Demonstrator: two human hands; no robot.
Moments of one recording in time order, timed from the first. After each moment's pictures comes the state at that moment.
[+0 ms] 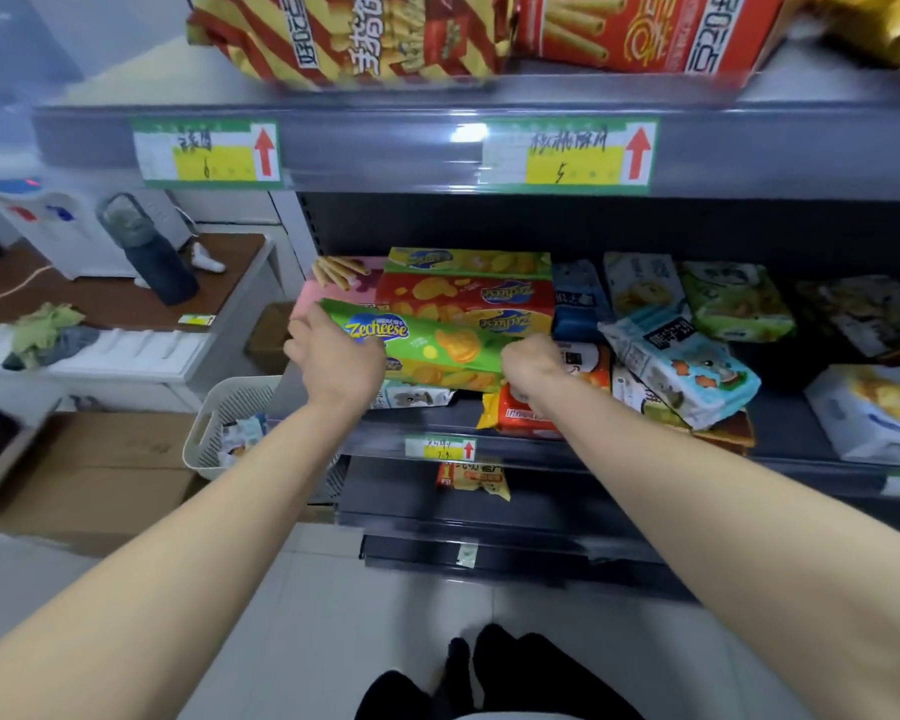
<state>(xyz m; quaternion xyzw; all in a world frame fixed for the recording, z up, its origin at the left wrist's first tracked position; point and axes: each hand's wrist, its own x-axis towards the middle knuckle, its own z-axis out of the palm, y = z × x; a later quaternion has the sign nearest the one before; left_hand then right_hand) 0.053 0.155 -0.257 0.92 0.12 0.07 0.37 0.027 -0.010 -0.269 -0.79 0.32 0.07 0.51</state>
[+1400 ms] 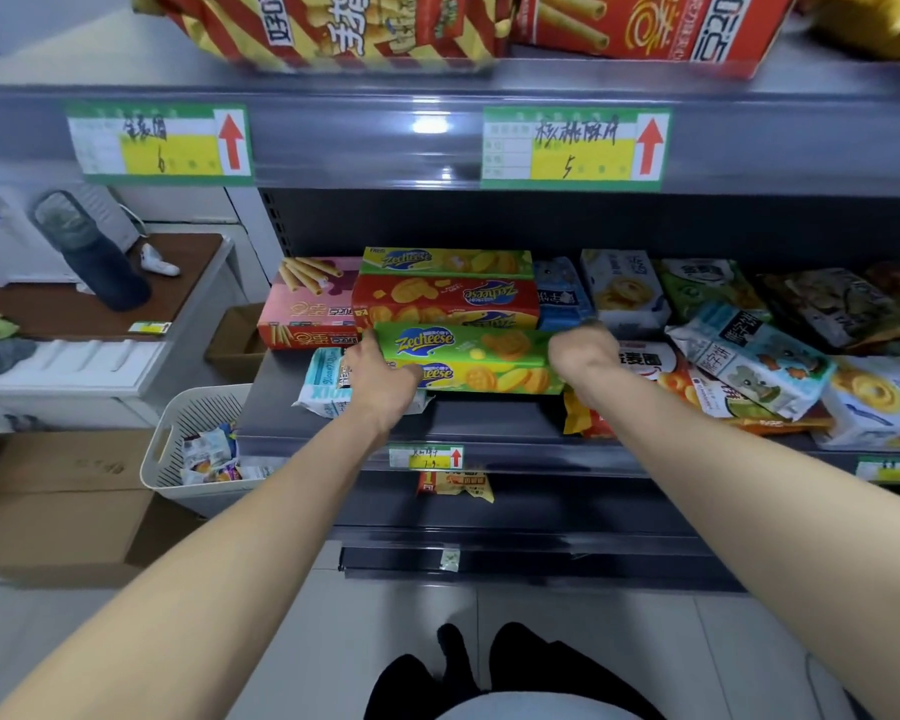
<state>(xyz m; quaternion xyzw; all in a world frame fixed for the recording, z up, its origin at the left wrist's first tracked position) 0.075 0.126 -0.312 0.84 0.04 -0.11 0.53 0.035 -0.066 -0.277 -0.84 0.40 0.00 0.36</state>
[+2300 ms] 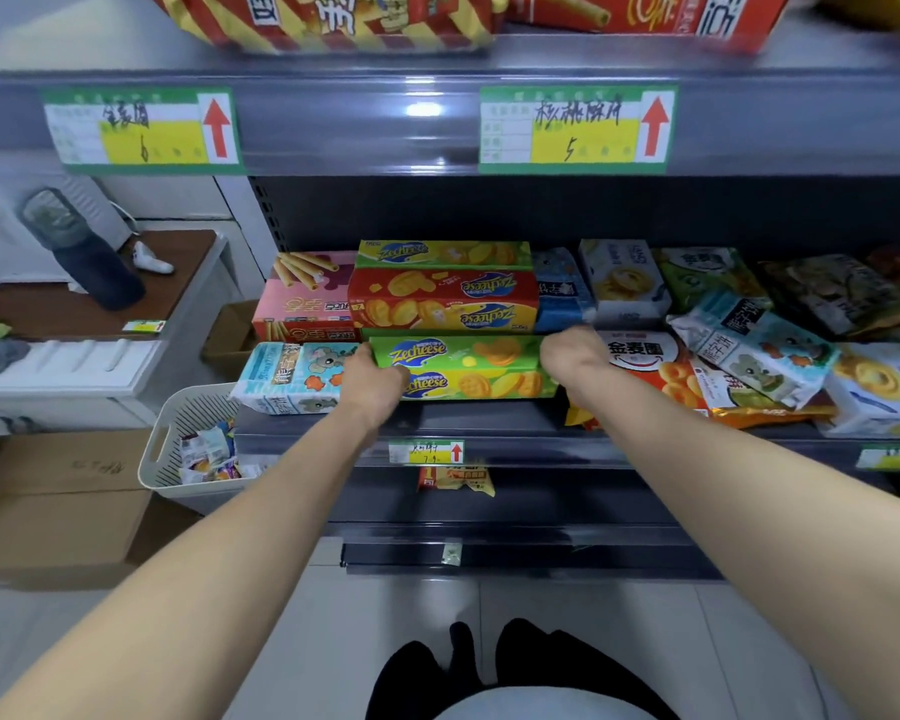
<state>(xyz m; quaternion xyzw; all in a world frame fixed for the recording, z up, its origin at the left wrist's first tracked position) 0.080 0.132 -0.323 0.84 0.07 -0.13 0.52 0.038 -0.062 -0.297 -0.82 0.40 0.01 0.40</state>
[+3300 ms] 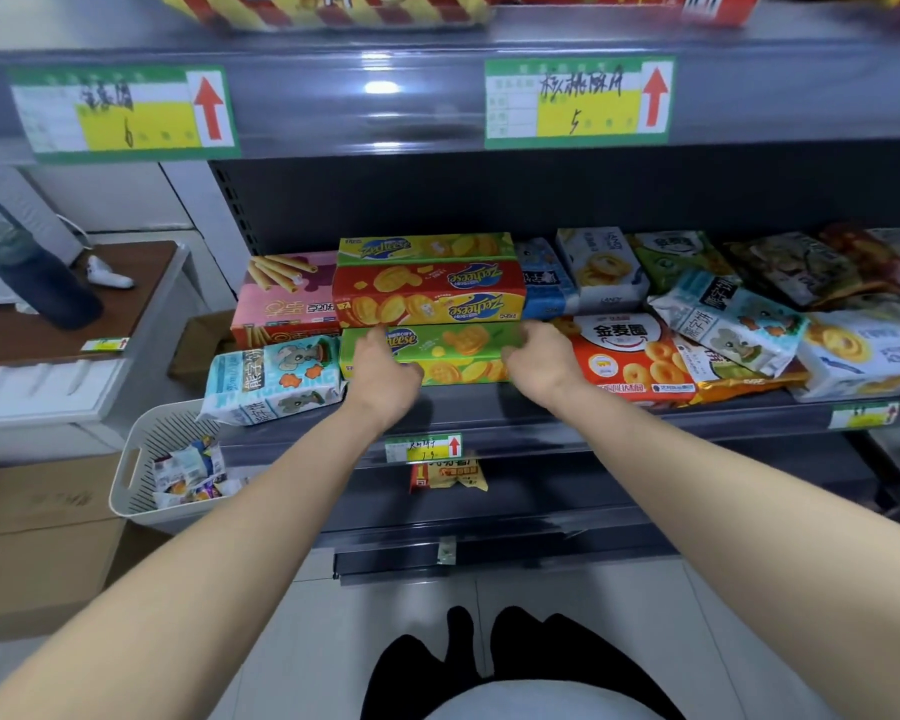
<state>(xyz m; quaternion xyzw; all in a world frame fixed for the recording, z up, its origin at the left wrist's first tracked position) 0.067 0.130 -0.301 0.89 -0.07 -0.15 0.42 0.014 -0.023 -0.293 -0.87 0.29 -0.02 0.39</state>
